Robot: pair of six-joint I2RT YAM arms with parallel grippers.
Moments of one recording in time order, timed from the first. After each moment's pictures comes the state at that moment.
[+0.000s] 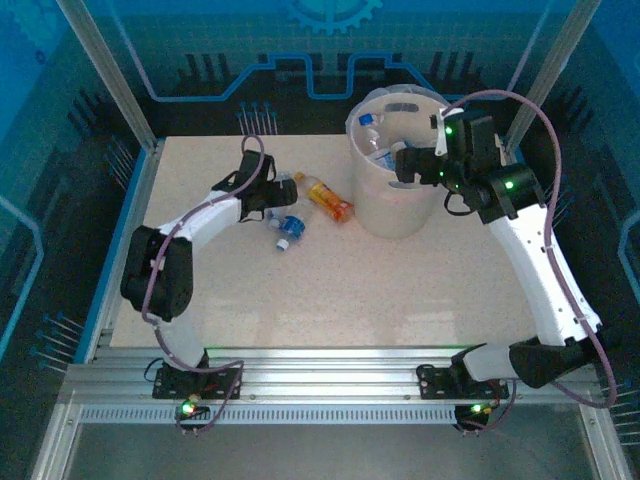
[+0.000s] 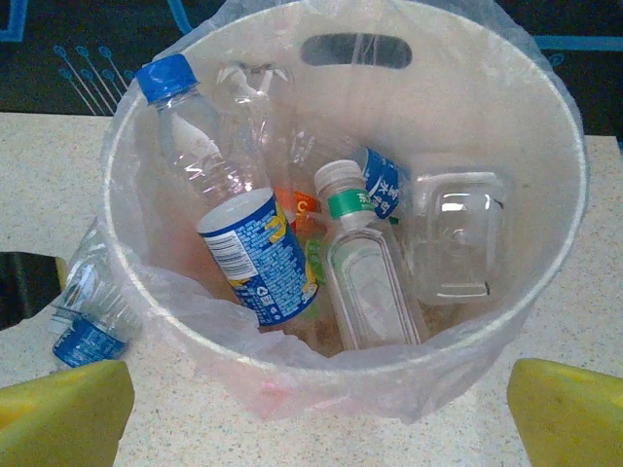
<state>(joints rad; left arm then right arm) -0.26 1.83 1.33 -0.36 -0.03 -0.40 0.36 1.36 1.74 -1.01 0.19 0.21</state>
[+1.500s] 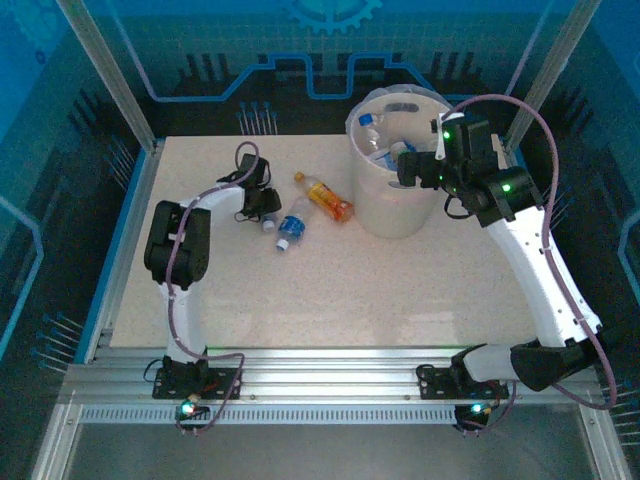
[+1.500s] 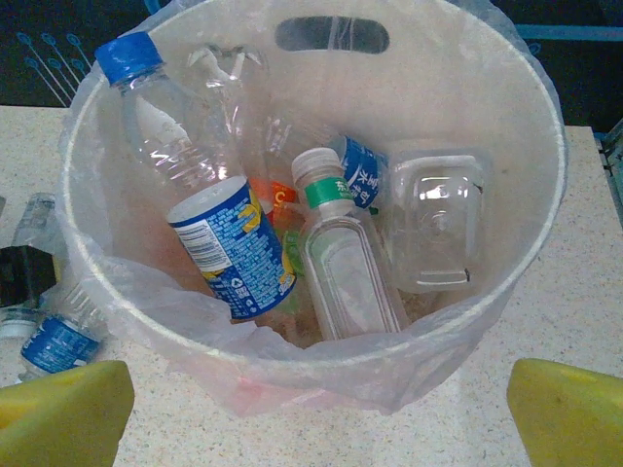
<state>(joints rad) -0.17 2.07 1.43 -0.41 0.01 -0.50 0.36 1.35 1.69 -0.99 0.22 0.21</state>
